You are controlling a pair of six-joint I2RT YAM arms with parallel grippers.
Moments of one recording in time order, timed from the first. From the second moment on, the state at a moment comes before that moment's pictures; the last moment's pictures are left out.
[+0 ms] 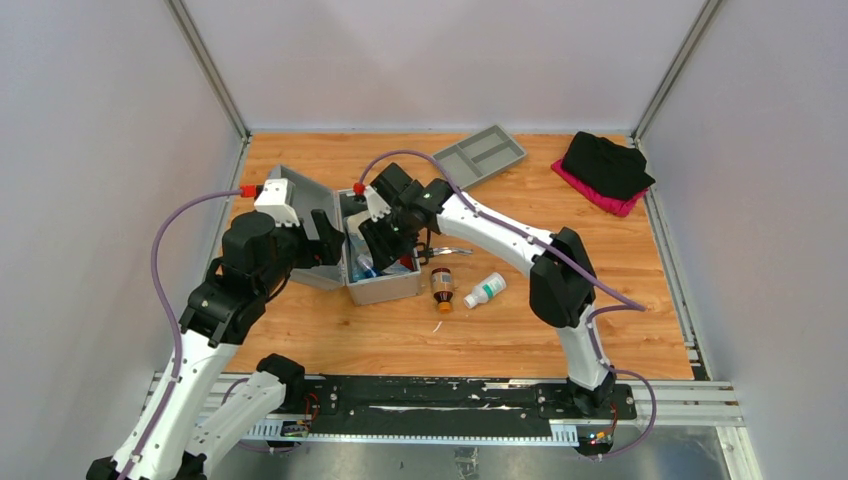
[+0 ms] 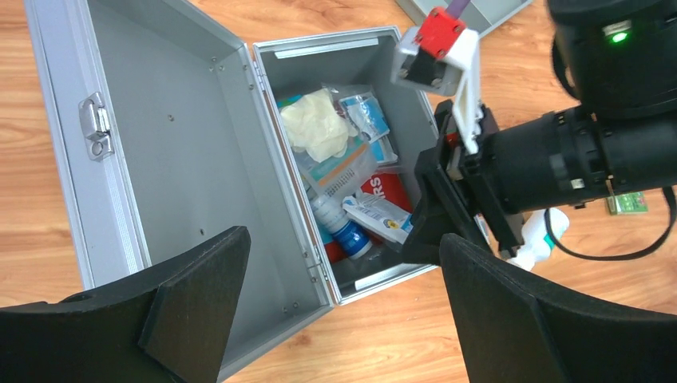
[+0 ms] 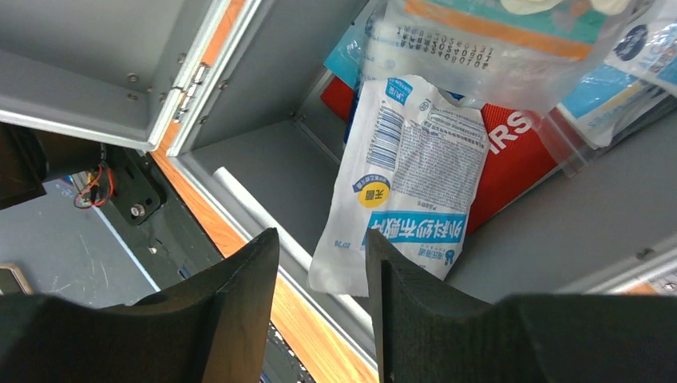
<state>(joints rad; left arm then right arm) -0.38 0.70 0.97 -0.66 -0.13 -0.32 0.90 2.04 1.88 -0.81 -0.35 0.16</state>
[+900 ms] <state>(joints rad) -0.38 0.69 0.97 -0.67 -0.14 -0.32 0.94 2.13 2.00 -1.00 -0.18 0.09</state>
